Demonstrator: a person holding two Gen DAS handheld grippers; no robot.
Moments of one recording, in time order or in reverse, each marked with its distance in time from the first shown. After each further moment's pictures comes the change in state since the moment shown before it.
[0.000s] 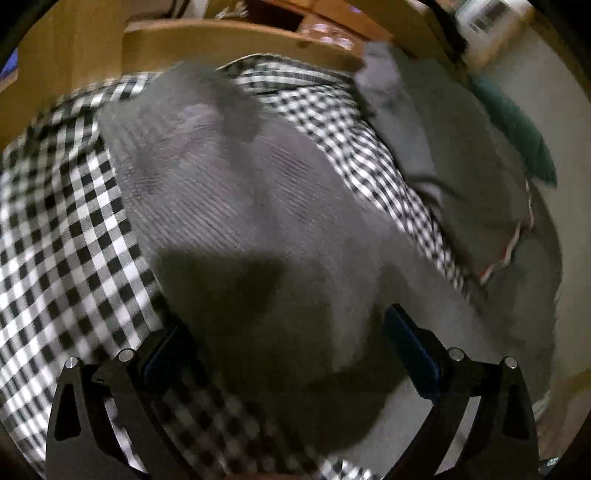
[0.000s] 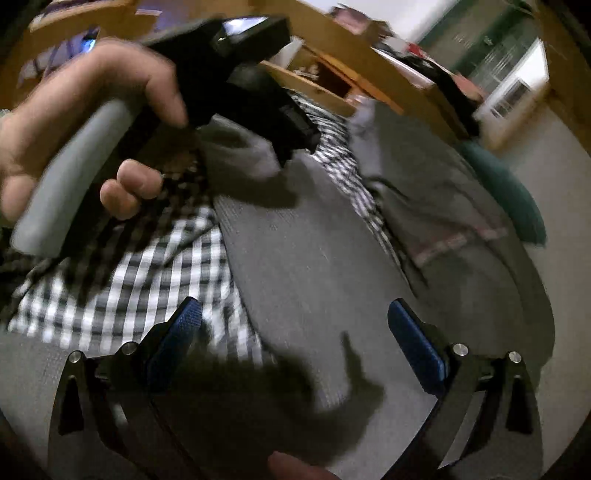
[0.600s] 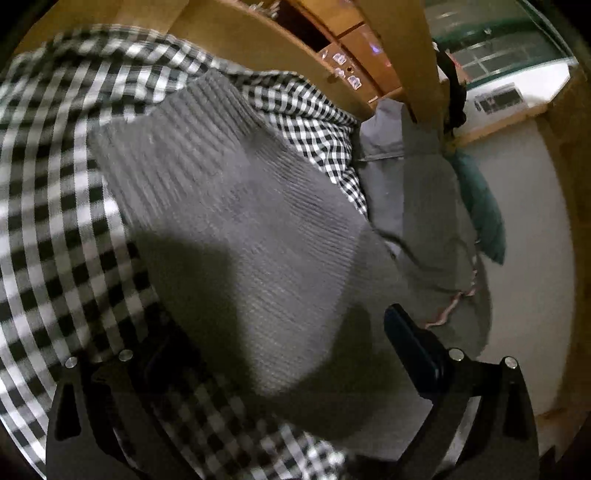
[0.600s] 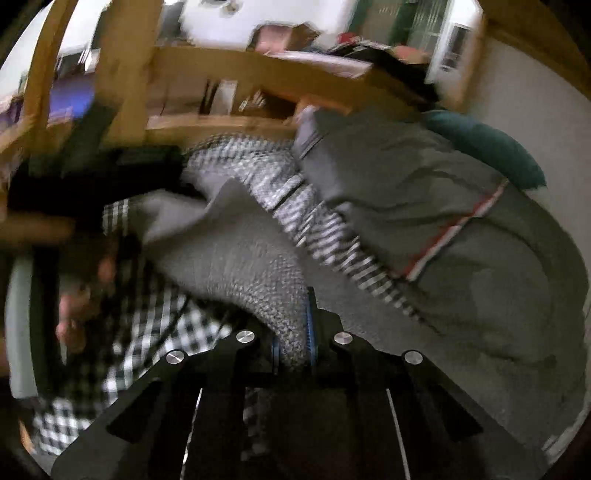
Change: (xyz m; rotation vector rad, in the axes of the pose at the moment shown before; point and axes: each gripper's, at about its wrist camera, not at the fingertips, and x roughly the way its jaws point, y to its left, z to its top) left arm -0.009 0.037 0.000 -0.243 -0.043 -0.293; right arm 0.005 -0.084 0.019 0.410 -0.124 0.029
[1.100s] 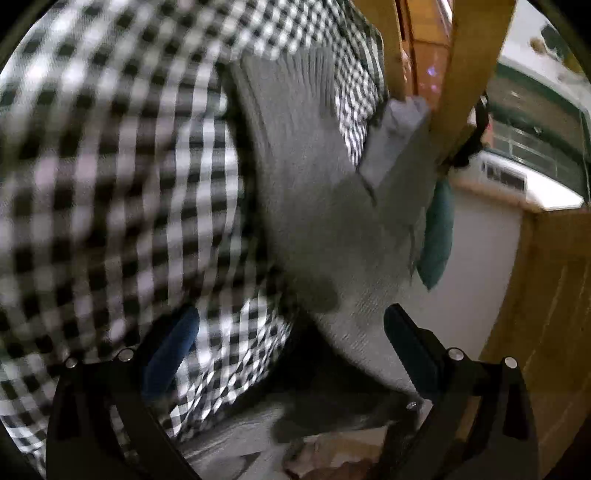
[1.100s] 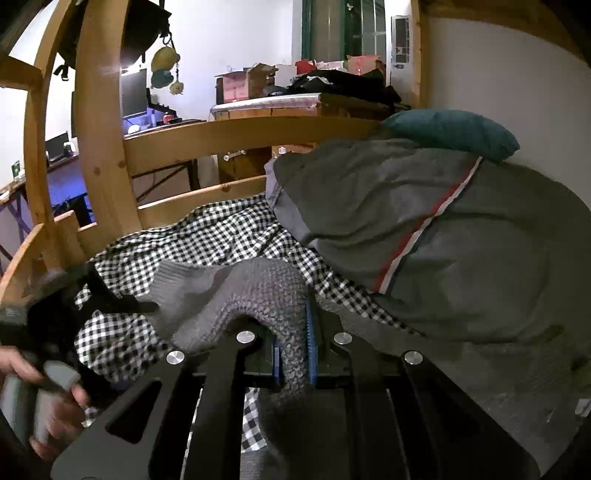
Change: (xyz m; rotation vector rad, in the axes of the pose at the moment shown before) left arm -0.019 0.018 -0.093 -0.450 0.183 -0.239; right arm -0.032 -0.048 0.018 0.197 -0.099 0.084
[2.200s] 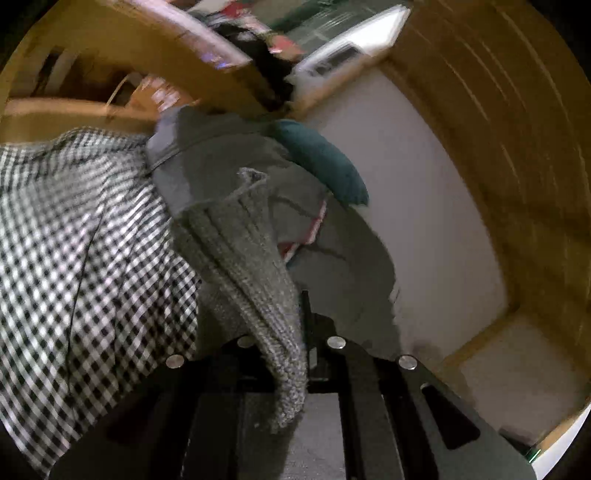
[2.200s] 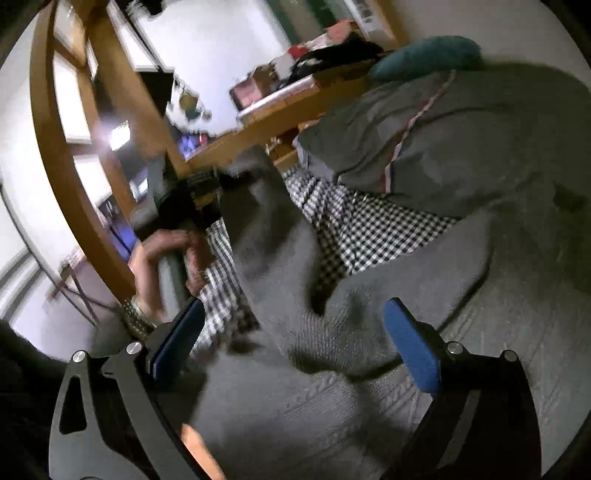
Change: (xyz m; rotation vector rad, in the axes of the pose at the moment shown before) left arm -0.007 -0.149 -0.071 0.951 -0.086 -0.107; right arm -0.156 -0.077 -0.087 0.368 0.079 0.320
